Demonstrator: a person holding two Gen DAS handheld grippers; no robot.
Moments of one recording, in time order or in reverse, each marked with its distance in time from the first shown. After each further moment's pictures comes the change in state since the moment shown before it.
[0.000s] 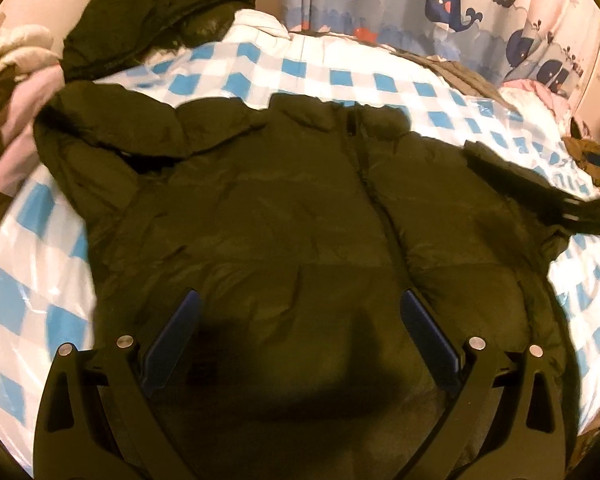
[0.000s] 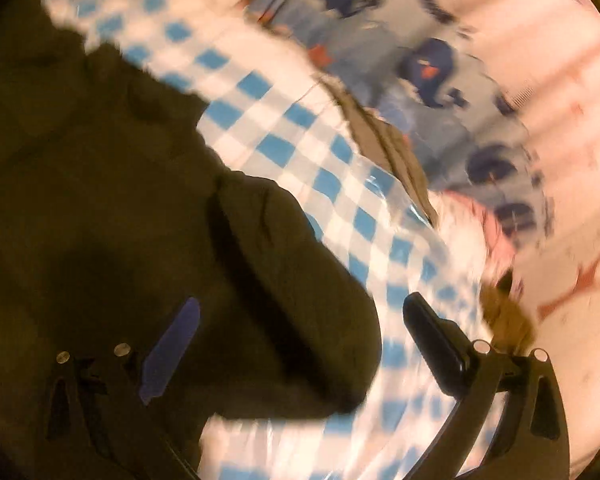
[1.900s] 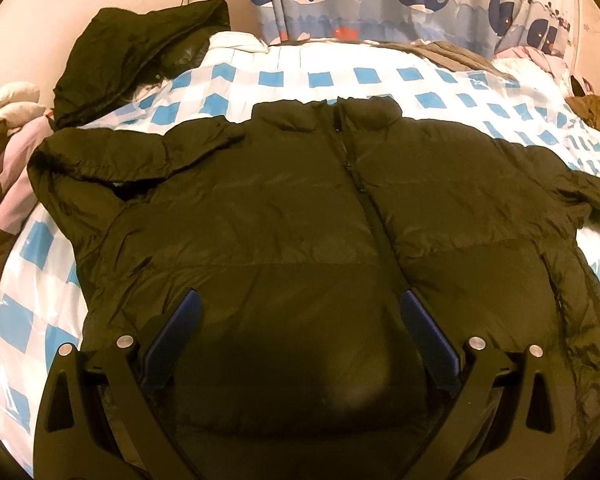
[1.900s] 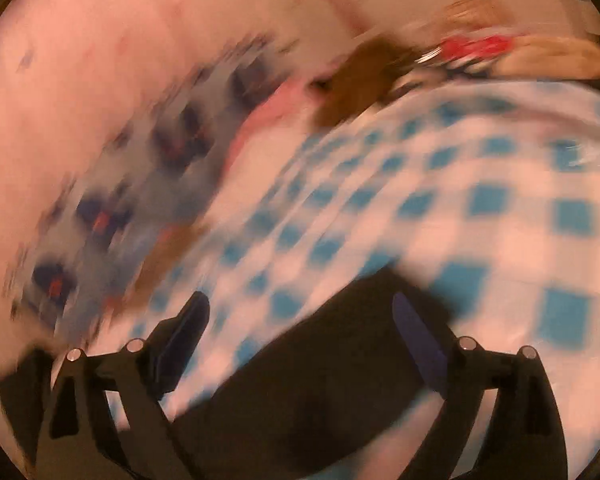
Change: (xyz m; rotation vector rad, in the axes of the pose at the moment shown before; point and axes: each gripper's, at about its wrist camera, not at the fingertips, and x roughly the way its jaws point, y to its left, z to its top) left arm 0.013 -0.051 -0.018 0.160 -0.061 0.132; right arm 0.058 -0.283 -0.367 1.526 -0.190 0.160
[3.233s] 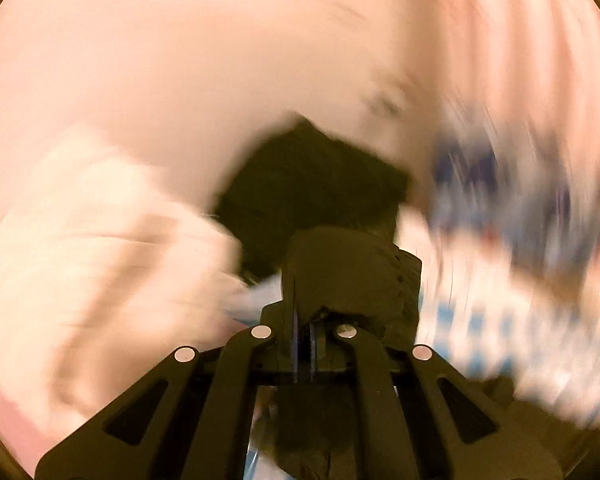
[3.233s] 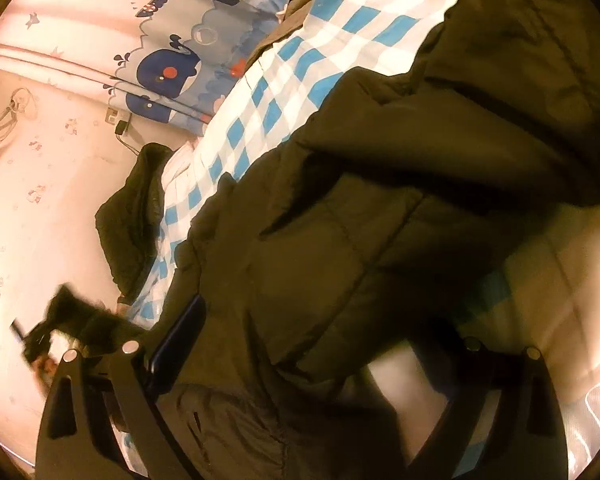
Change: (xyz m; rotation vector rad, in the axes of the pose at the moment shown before) left arm -0.130 0.372 0.198 -0.541 -0.408 0.194; right arm 0.076 0.163 -0.215 -0.050 0.645 0.503
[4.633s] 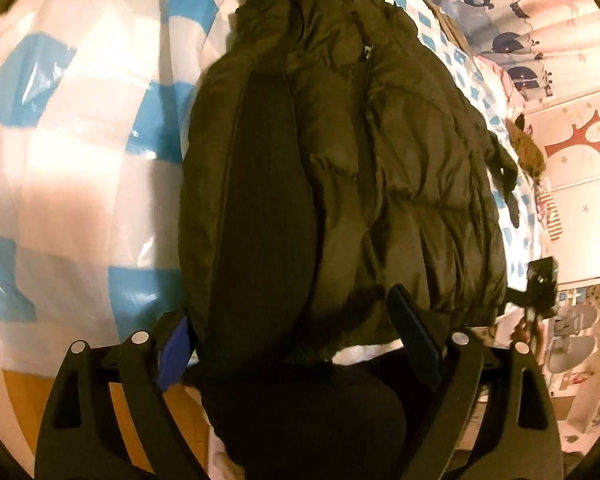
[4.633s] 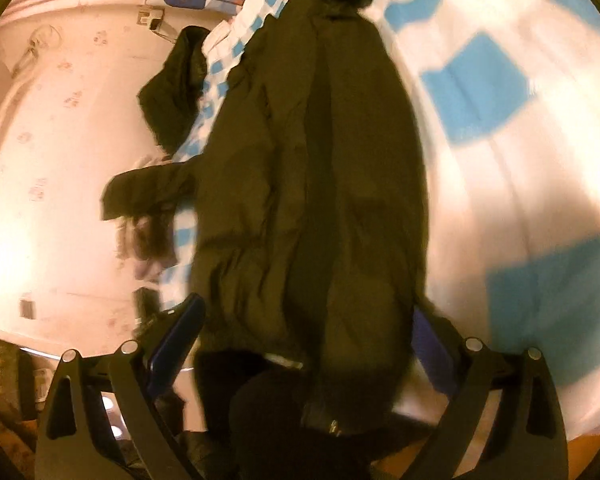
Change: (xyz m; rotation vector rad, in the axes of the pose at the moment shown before) left arm -0.124 0.080 -0.397 0.068 1.053 -0.520; right arm -0.173 -0.008 -0.210 0.024 0.434 0.148
